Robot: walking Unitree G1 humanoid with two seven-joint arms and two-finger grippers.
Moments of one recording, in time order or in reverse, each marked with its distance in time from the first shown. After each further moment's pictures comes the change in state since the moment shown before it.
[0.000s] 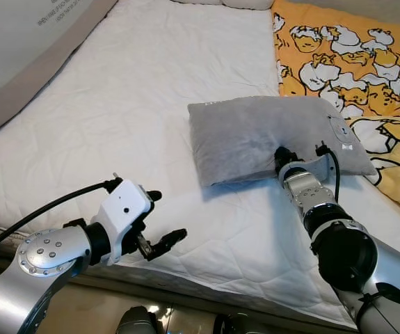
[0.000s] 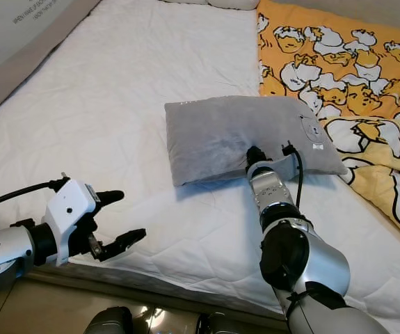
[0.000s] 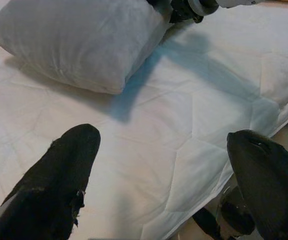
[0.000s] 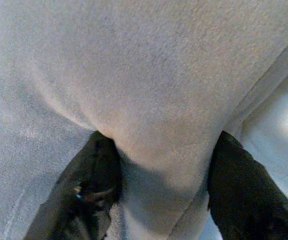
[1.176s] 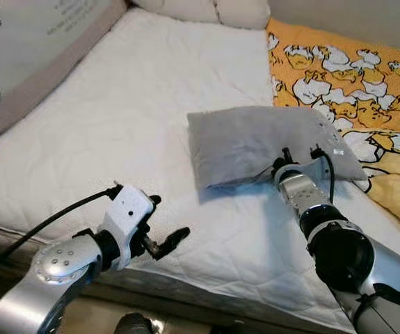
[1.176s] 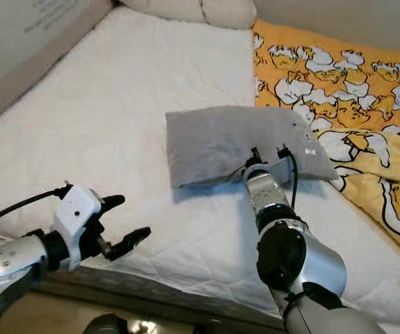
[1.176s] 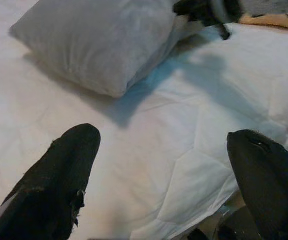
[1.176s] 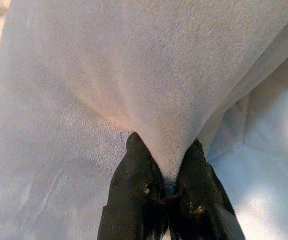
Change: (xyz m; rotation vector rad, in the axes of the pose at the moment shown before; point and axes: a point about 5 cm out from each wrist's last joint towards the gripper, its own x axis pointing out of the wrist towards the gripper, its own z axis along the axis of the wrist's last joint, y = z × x) left arm 0.015 -0.004 -0.021 -0.148 -0.014 0.098; right arm -0.001 -0.001 -0.010 -0.023 0.028 -0.034
